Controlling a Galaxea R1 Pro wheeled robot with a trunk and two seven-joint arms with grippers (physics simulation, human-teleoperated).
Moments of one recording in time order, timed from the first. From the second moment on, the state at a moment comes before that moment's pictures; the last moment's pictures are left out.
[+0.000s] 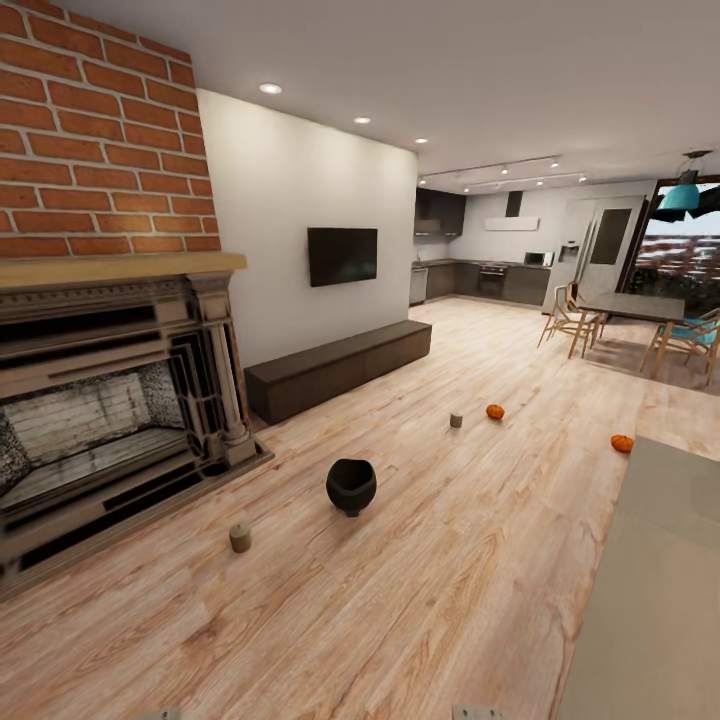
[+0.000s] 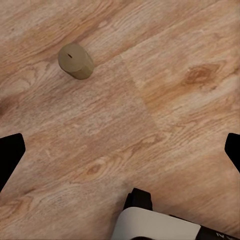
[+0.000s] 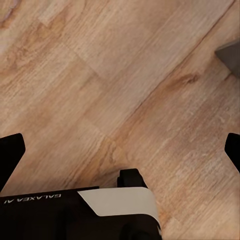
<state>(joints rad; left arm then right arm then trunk) -0.11 0.08 0.24 -0.76 0.06 0.42 0.08 -0.34 0.17 0.00 -0.32 -0.01 0.30 -0.32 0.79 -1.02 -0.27</state>
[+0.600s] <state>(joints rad) -0.11 0.08 0.23 -0.76 0.06 0.42 0.08 -0.34 0.17 0.00 -0.31 0.00 0.30 -0.32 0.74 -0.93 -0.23</state>
